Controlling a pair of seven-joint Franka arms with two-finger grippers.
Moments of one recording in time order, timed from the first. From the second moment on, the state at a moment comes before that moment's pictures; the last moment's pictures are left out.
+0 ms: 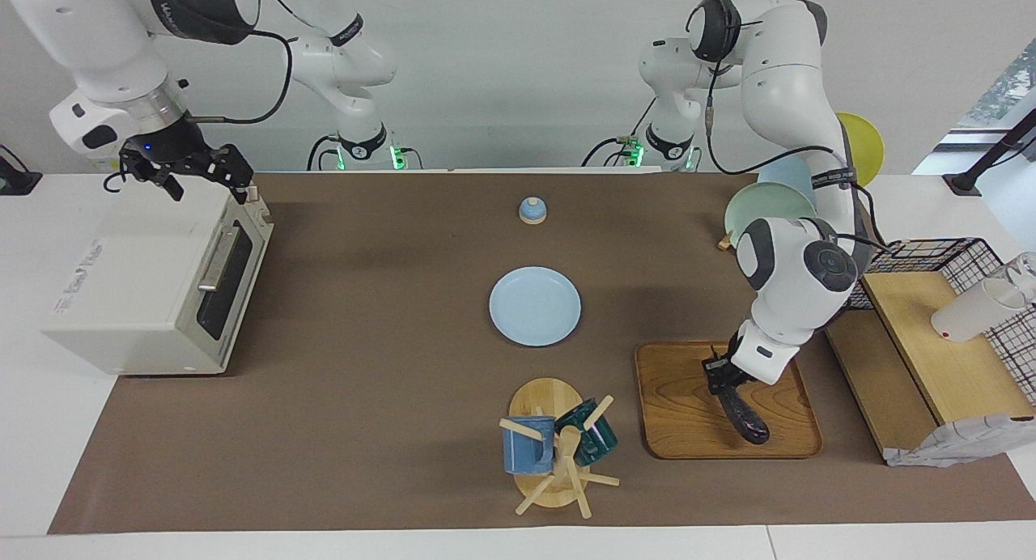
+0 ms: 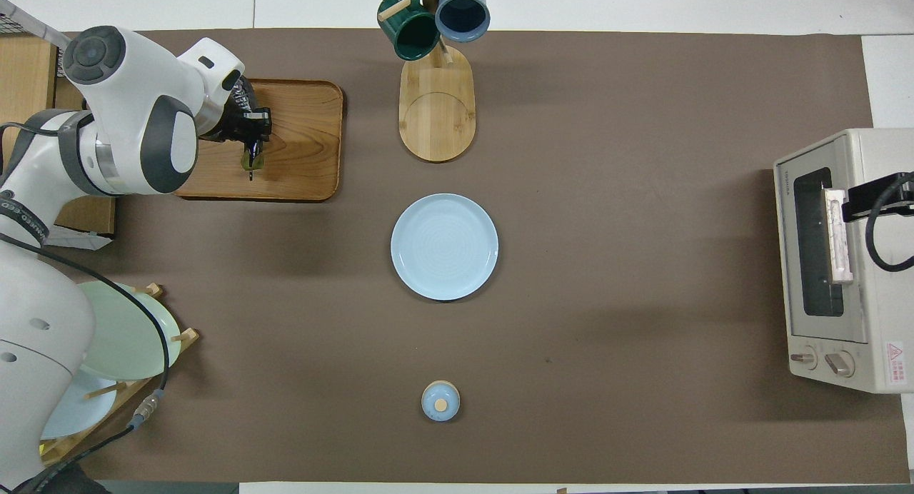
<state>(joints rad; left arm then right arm) -0.14 0.58 -0.03 -1.53 -0.08 2.20 -0.15 -0.05 -0.02 -0.05 -1.62 -0.06 1.53 -0.05</state>
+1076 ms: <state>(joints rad) -0.11 0.11 0.02 -1.53 -0.04 1.63 -0.15 -0.06 -0.02 -0.07 -1.62 -0.06 1.53 -0.05</state>
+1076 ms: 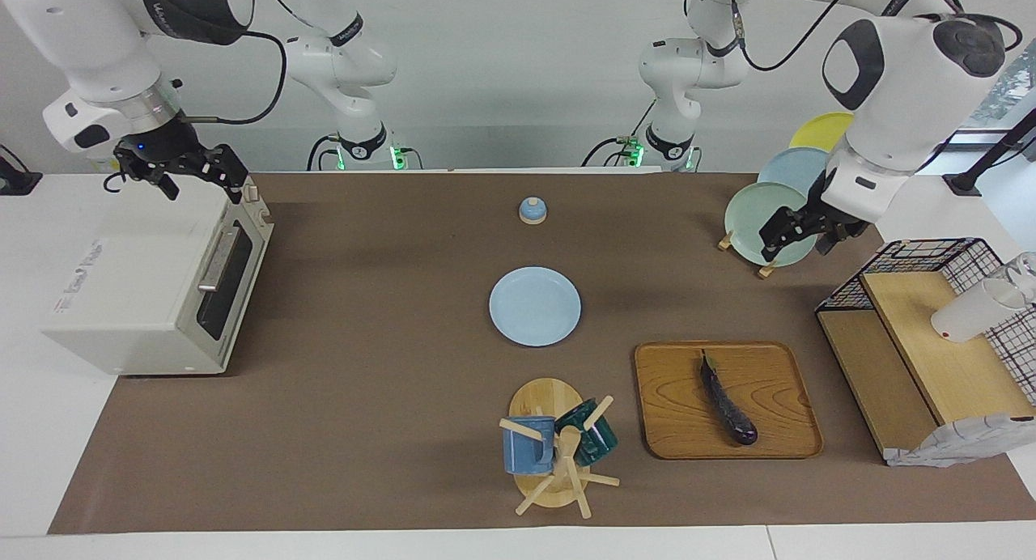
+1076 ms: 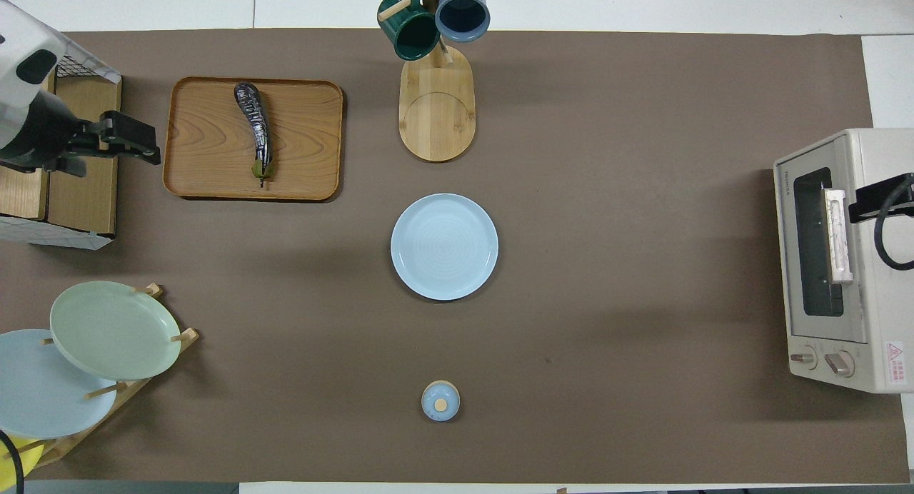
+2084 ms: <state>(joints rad) -0.07 -0.07 -0.07 -1.73 -0.04 1.53 -0.13 -0.06 -0.02 -0.07 -1.62 -0.06 1.53 -0.05</state>
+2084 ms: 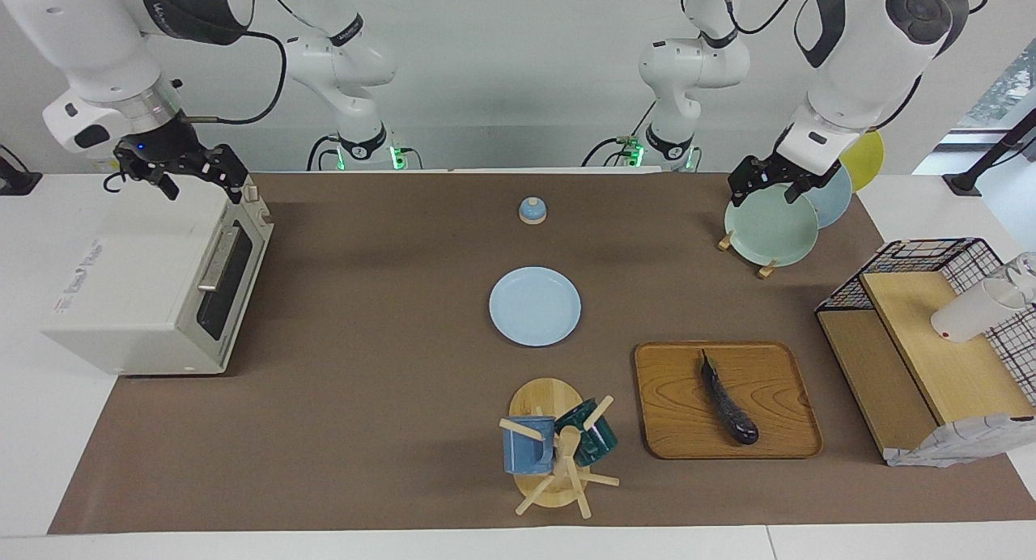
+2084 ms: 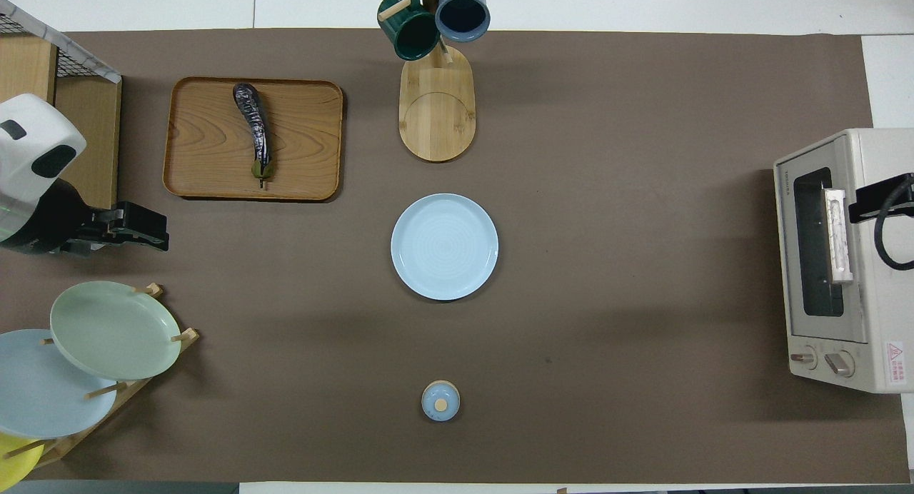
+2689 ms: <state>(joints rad) -0.06 -0.06 -0.06 -1.72 -0.06 1.57 -0.14 -0.06 -0.02 -0.07 -1.62 -0.06 1.53 -0.05</state>
